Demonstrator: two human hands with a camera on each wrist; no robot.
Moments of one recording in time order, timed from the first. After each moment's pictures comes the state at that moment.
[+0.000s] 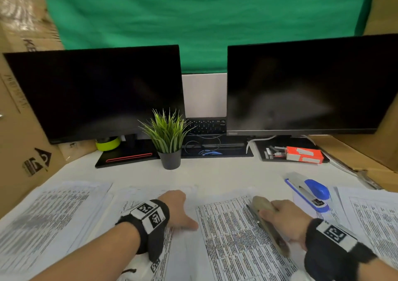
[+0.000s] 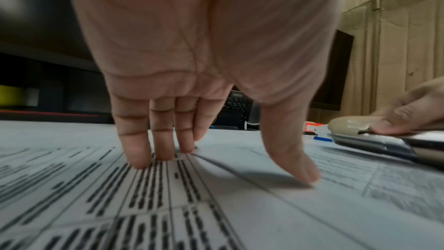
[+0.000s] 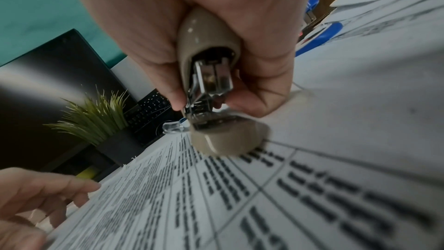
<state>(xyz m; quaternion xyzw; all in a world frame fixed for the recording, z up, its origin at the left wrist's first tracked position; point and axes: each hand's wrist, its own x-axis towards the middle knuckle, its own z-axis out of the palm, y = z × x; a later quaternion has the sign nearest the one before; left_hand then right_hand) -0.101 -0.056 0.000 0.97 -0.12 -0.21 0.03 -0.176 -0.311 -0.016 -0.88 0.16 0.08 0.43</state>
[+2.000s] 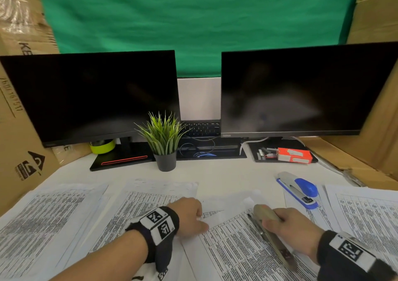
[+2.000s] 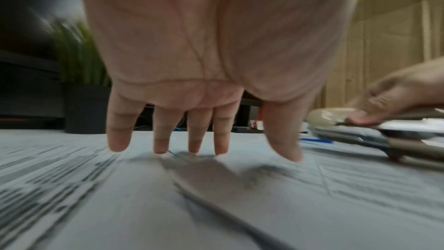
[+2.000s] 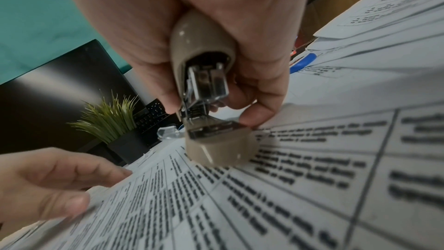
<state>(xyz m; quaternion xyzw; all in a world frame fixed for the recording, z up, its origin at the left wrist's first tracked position) -0.127 -0.081 0.005 0.96 -0.20 -0.20 0.08 -0.213 -0.317 -0.011 -0.88 0.15 0.09 0.44</state>
